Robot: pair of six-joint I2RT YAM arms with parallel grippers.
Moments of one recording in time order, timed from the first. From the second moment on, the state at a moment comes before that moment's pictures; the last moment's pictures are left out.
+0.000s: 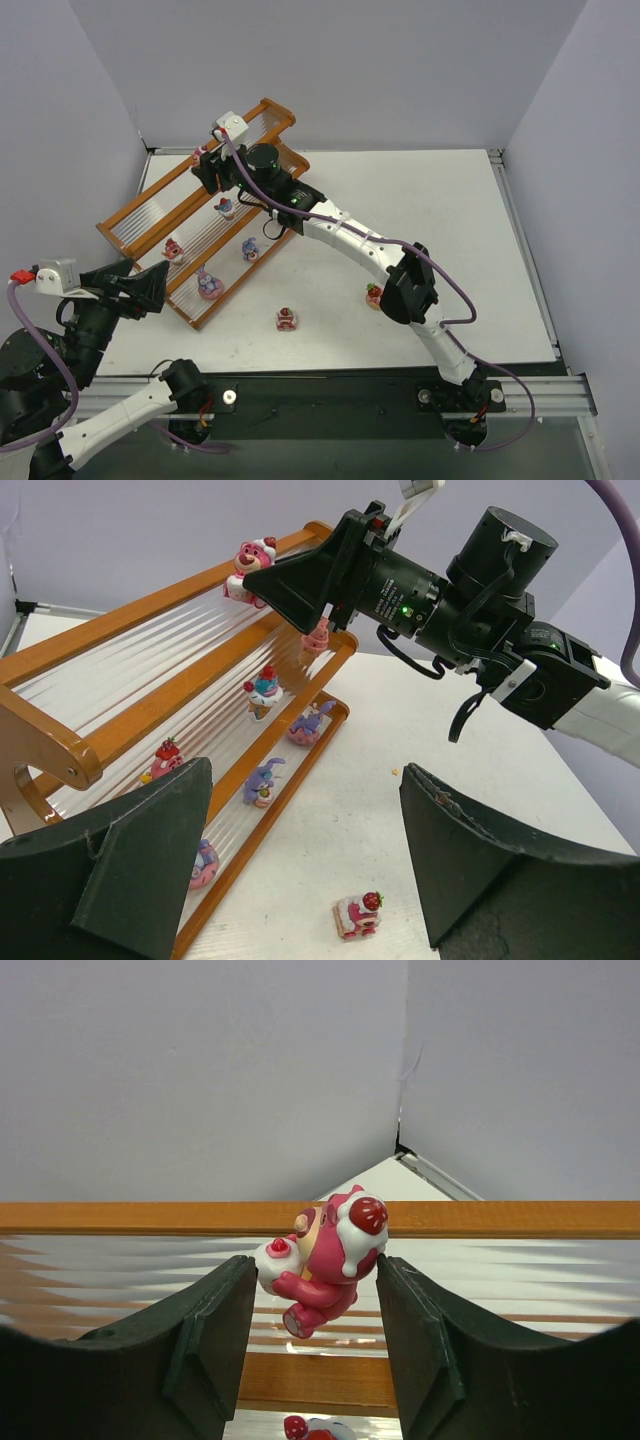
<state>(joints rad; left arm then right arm) -0.94 0.28 1.14 -0.76 -0.73 -0.28 0.93 2.30 2.30 0.06 0.00 0.05</state>
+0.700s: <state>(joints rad) -0.94 0.29 1.14 -0.75 -0.74 -0.28 0.94 2.20 2.08 0.14 0.00 0.03</state>
